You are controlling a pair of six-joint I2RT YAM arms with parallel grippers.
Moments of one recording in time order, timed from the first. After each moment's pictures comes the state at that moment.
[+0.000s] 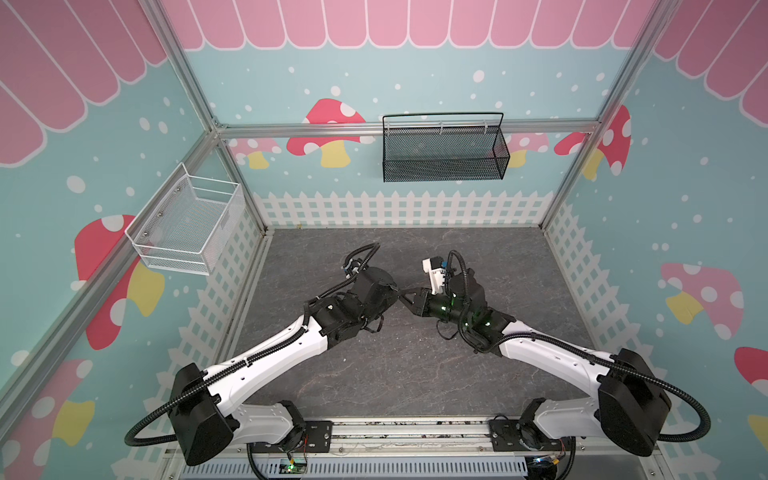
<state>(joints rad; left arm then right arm) -0.81 1.30 1.11 -0.45 -0.31 -1.28 0.75 1.33 0.82 0.25 -0.28 0.83</state>
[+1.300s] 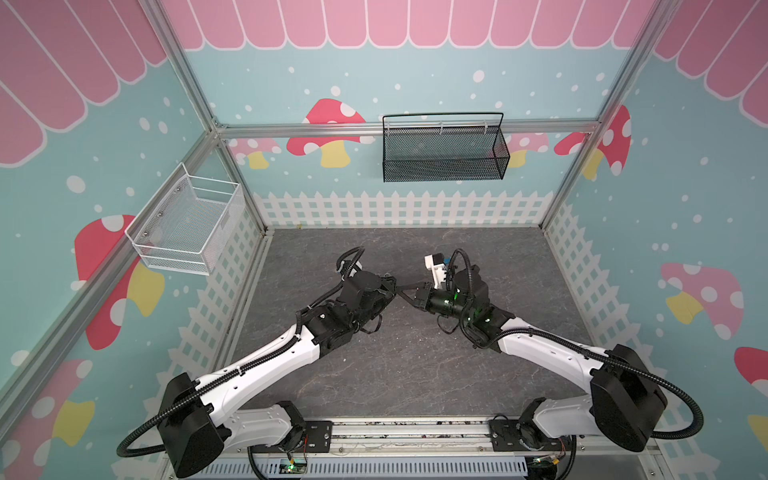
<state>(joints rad) -0.79 1.22 0.98 -0.21 -0.26 -1.31 0.70 1.37 0.82 0.39 -0.42 1.05</state>
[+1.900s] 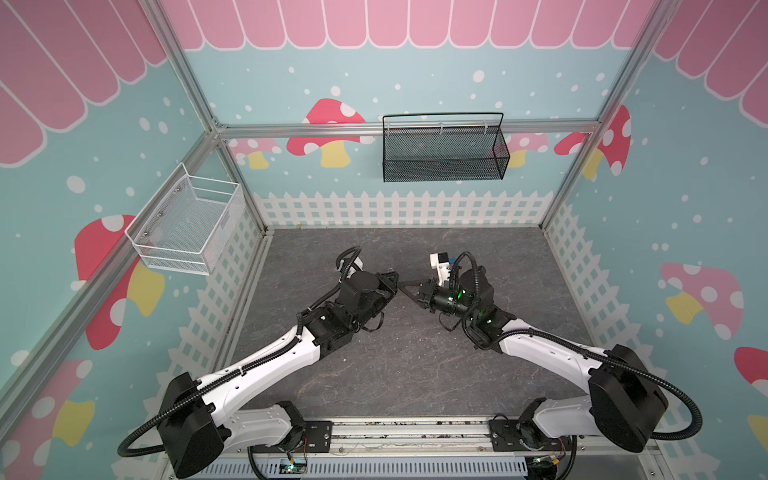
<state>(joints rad) -0.79 1.22 0.95 -0.10 -0.25 -1.31 0.68 1.36 0.78 0.49 -0.44 1.20</state>
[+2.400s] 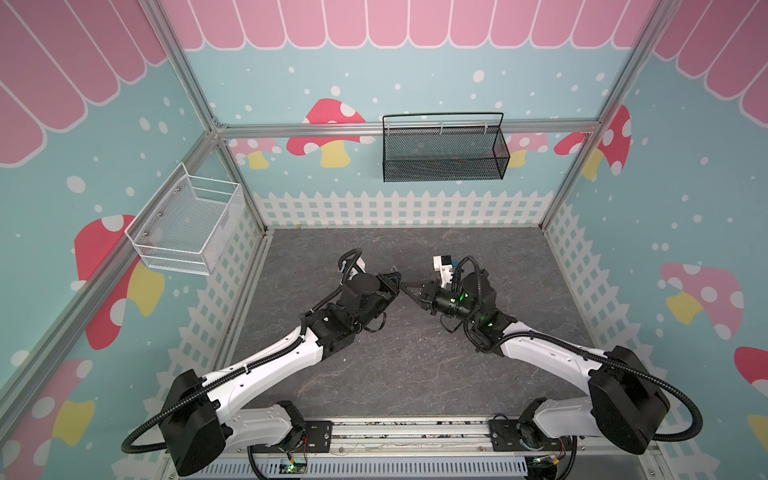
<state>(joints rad) -0.79 1.23 0.93 -0.04 -0.24 -1.31 0.68 1.35 0.74 0.54 -0.42 1.25</state>
